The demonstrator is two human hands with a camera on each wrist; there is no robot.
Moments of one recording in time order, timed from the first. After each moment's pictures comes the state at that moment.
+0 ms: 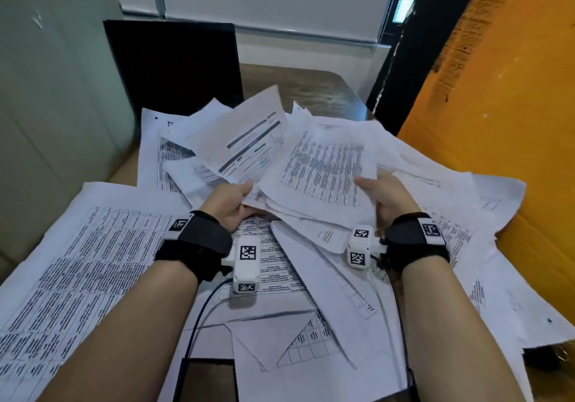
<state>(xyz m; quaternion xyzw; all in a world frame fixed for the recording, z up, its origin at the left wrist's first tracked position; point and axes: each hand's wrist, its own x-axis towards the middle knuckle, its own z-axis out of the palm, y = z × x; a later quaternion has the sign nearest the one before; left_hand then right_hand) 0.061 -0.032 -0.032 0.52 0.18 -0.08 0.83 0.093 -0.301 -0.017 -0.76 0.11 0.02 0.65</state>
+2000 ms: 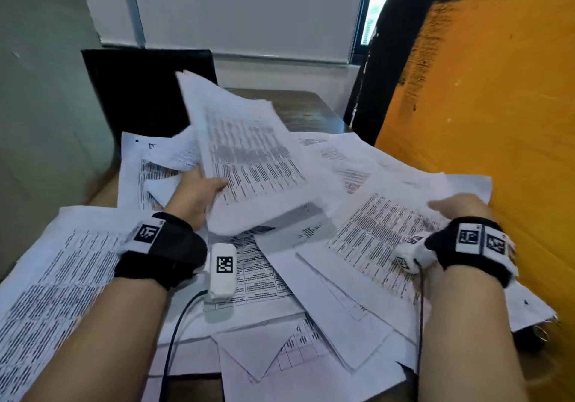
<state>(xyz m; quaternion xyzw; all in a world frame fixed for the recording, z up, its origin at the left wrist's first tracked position) 0.045 -0.020 0.006 0.67 0.08 0.05 0.74 0.052 -0.427 0.005 -0.89 0.38 0.00 0.25</state>
